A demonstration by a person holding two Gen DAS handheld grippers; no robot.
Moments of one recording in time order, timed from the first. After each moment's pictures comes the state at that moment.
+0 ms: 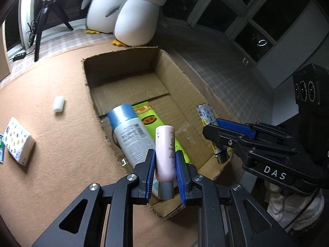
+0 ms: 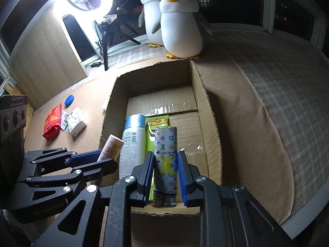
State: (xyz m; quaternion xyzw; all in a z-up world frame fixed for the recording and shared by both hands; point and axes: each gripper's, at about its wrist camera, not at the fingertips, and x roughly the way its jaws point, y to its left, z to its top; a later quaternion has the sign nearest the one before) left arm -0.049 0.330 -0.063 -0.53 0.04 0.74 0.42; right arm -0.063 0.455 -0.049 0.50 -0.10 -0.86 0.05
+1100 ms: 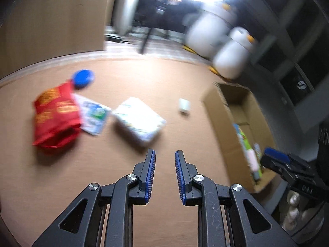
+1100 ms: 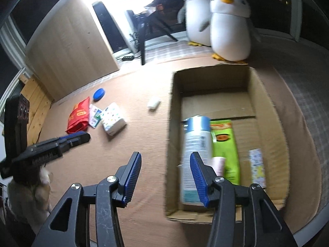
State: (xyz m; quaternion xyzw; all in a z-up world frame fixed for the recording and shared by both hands) left arm -0.125 0.114 -0.053 -0.52 -0.03 0.82 0.24; right arm -0.075 0.358 -0.039 0.50 -0.09 -0.85 0.12
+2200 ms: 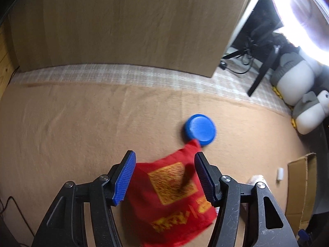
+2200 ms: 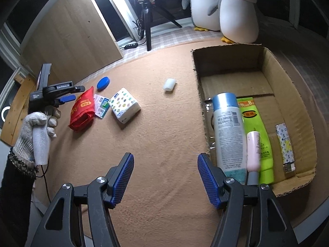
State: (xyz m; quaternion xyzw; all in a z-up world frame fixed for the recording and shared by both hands) left arm -0.304 -0.008 -0.105 -0.54 -0.05 0.83 0.08; right arm -0.063 0.316 -0.056 0.52 -0.12 -0.84 0.09
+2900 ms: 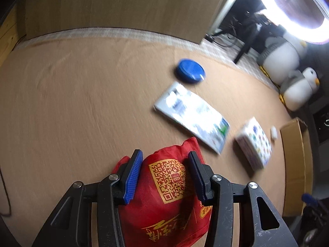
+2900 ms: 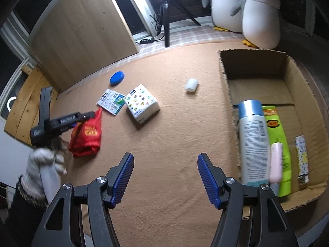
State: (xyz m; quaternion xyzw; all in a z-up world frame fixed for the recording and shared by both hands) left arm -0.200 -0.006 -0.135 -0.54 -0.08 0.83 0.12; right arm -0.076 0.284 -0.059 0.53 -0.10 -0.83 0.14
